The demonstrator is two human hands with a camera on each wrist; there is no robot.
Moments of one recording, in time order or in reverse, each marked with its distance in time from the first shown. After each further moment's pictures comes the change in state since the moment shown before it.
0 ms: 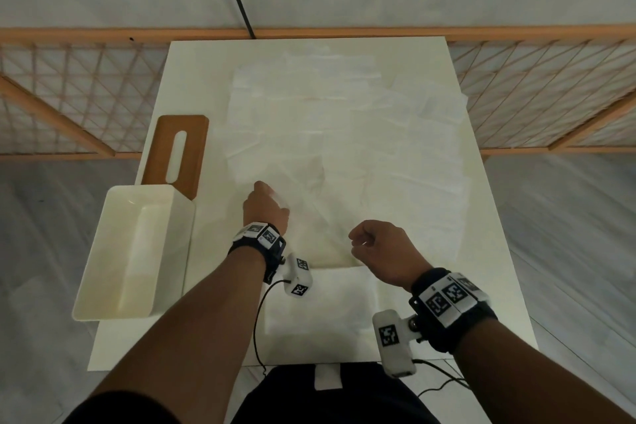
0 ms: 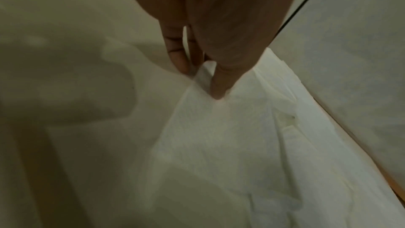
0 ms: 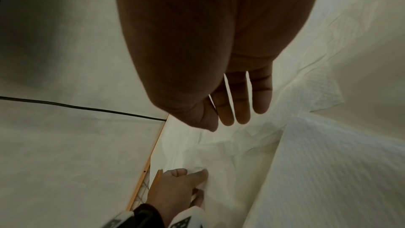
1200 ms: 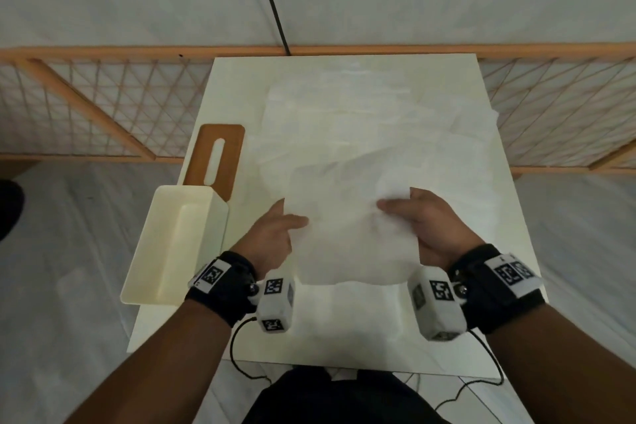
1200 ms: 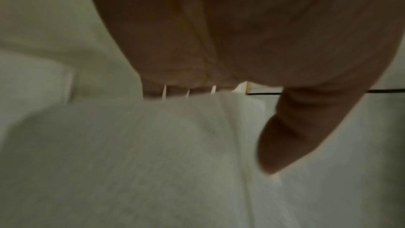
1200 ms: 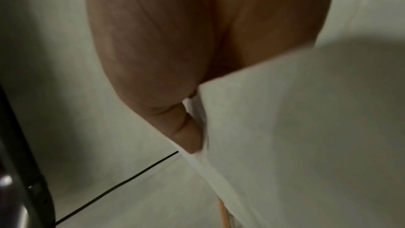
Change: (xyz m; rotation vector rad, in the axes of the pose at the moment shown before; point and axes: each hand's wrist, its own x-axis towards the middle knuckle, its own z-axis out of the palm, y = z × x) left_hand -0.088 -0.002 -0.094 -1.080 -0.569 -0.094; right_hand -0.012 -0.067 -0.053 1.017 -0.202 -0.033
